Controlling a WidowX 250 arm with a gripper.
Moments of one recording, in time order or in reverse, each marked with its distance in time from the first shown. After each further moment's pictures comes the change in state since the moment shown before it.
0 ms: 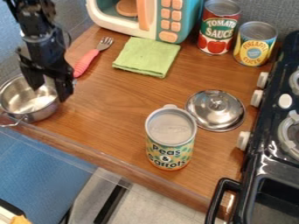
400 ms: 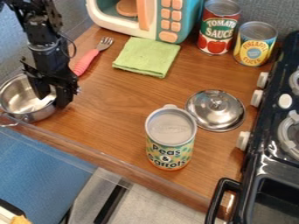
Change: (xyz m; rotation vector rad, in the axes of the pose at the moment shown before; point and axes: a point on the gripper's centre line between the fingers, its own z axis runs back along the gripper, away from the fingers) arm -0.002 -0.010 -0.006 -0.009 0.026 0.001
